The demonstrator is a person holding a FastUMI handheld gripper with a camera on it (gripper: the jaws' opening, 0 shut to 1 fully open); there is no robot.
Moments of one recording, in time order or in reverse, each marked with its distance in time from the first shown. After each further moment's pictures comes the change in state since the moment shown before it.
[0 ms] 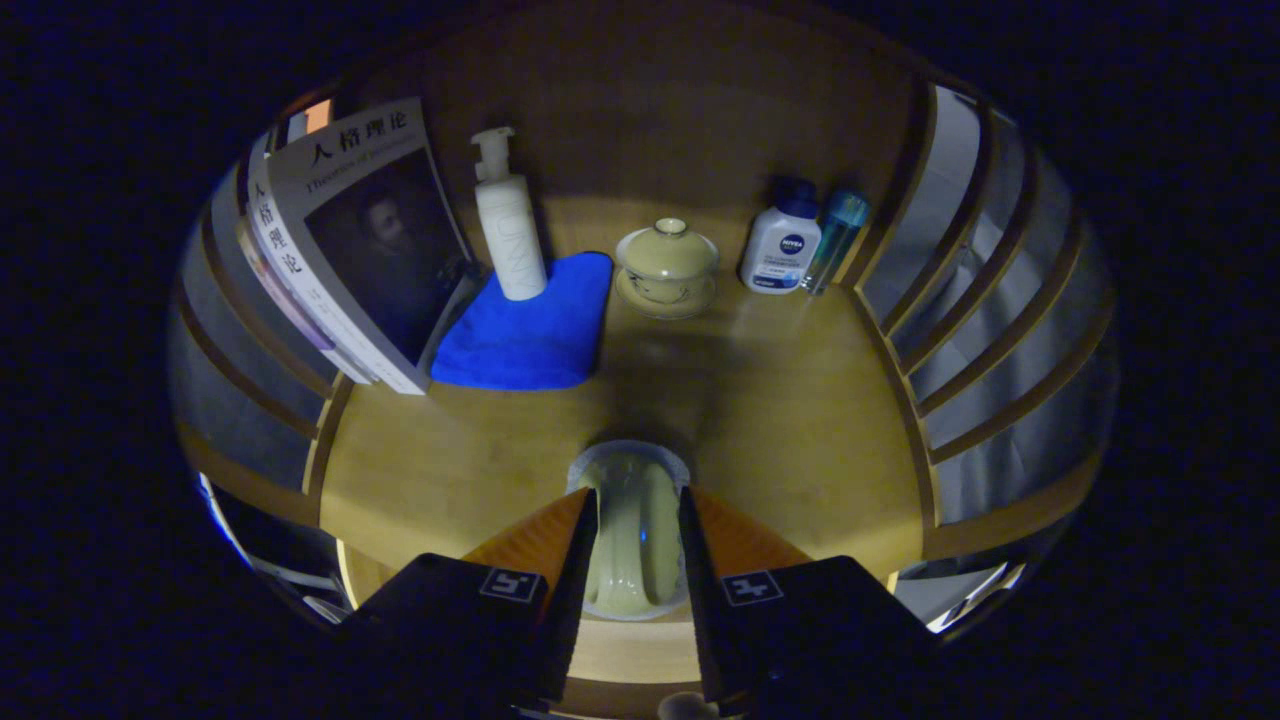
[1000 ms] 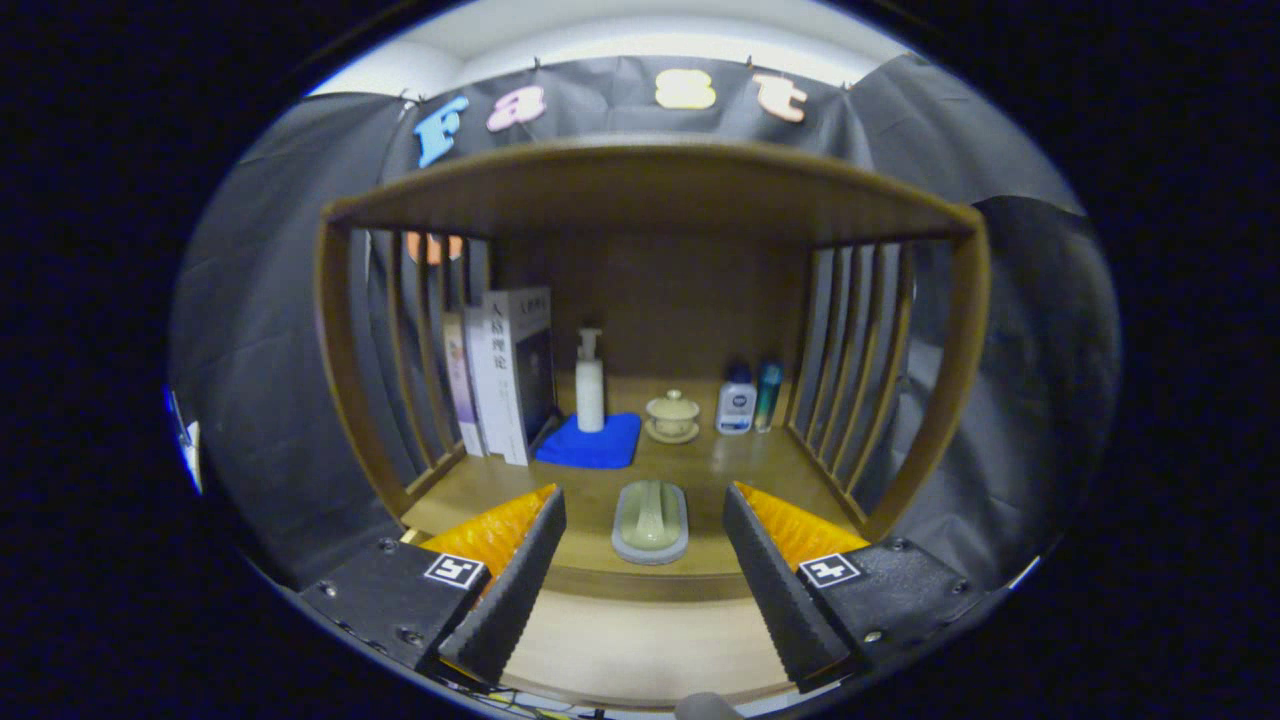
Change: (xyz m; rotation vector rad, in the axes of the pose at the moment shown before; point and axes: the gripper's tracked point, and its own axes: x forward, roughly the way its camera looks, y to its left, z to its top) arm -0.188 0.009 -0.099 -0.038 -0.772 0.058
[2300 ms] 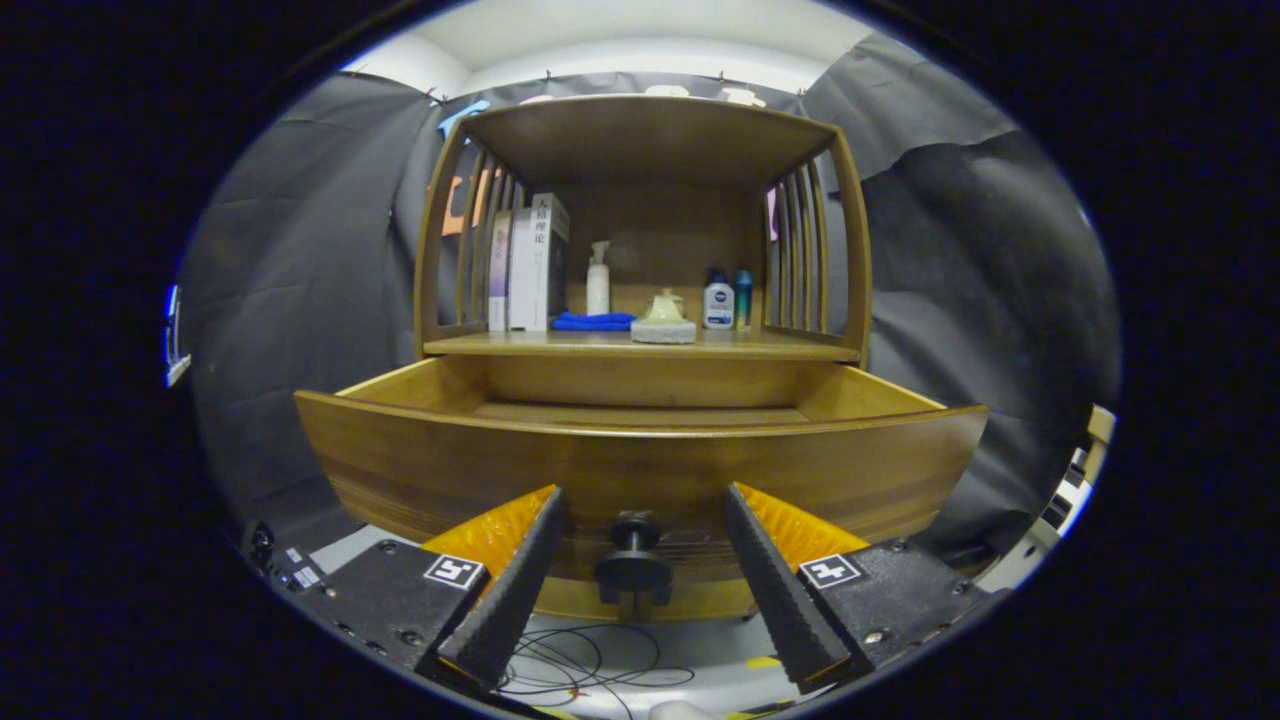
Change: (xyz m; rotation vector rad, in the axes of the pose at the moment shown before) arm -0.053 0.012 -0.259 0.029 -0.019 -0.072
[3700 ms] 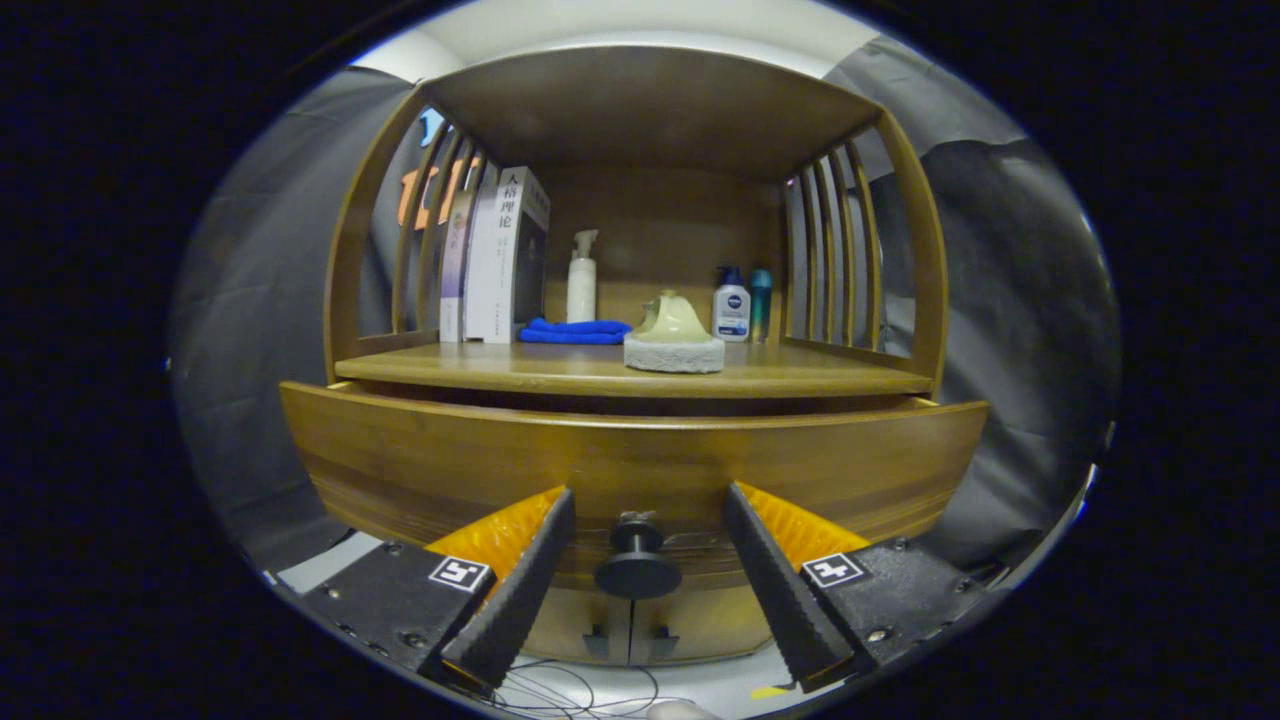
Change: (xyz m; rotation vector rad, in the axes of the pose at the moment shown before) arm 0.140 0.010 0.040 -0.019 -0.029 -0.024
